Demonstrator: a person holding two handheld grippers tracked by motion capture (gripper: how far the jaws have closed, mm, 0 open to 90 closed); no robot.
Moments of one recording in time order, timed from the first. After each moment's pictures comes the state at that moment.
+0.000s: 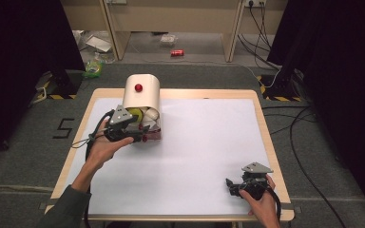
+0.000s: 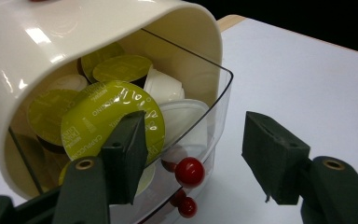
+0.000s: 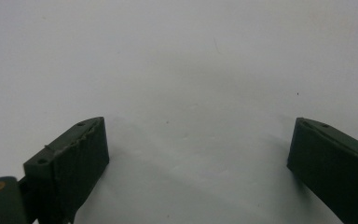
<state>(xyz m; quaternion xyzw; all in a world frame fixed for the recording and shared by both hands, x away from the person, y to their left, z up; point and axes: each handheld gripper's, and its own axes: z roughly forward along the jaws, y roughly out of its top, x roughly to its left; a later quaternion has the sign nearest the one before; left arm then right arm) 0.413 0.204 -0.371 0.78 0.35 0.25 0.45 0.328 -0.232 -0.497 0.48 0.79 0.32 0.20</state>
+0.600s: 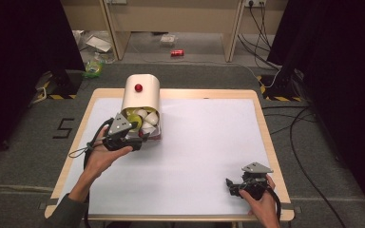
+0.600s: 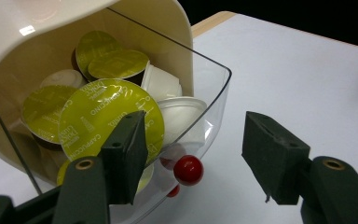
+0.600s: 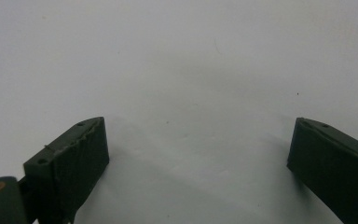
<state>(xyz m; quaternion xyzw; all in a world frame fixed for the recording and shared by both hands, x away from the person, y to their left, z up) 0.389 0.202 -0.376 0.79 0.34 0.25 0.45 0.328 -0.232 -0.497 0.48 0.79 0.32 0.20</state>
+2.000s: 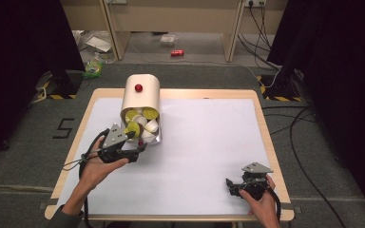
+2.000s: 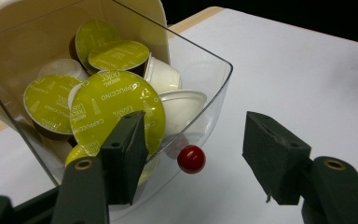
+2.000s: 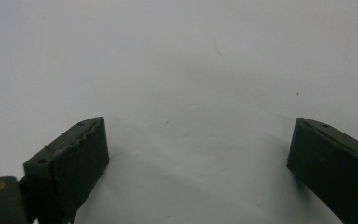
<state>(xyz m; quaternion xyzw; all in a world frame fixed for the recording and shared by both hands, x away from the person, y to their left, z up) 0.357 0.207 -0.382 0.79 0.33 0.25 0.45 0.328 -0.231 -0.497 0.48 0.79 0.32 0.20</state>
